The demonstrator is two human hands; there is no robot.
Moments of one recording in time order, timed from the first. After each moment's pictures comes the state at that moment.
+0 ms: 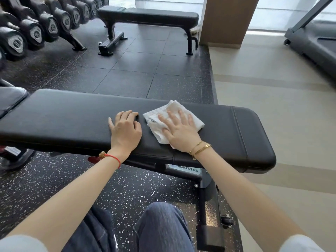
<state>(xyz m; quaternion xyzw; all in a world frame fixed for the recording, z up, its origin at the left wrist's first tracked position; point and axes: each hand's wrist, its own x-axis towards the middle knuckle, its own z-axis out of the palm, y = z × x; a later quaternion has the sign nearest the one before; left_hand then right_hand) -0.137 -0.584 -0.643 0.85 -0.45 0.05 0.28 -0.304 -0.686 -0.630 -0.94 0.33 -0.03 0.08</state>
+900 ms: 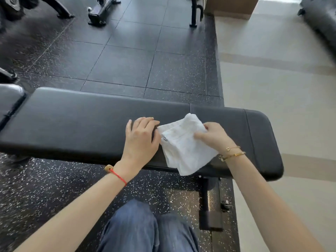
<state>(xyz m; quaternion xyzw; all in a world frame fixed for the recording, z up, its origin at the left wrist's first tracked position) -0.136 -0.573 -0.589 0.80 -0.54 -0.04 0.25 -0.315 -0.704 -0.553 -0.71 0.57 -0.03 0.42</state>
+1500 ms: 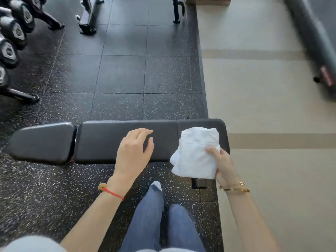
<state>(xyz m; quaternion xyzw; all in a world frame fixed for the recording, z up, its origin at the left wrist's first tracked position) -0.131 -0.508 -0.217 0.78 -0.57 -0.09 0.25 -0.377 -0.590 -0.236 -0.31 0.60 -0.27 0.69</state>
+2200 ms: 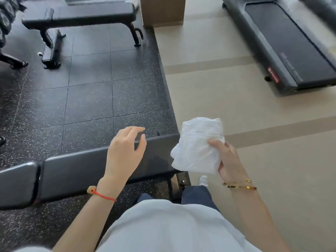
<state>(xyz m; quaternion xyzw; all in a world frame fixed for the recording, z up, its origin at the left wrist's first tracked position) -0.278 -0.626 -0.115 0.73 -0.62 -0.10 0.26 -0.544 -0.672 -0.103 -0.25 0.58 -0.39 0.67</state>
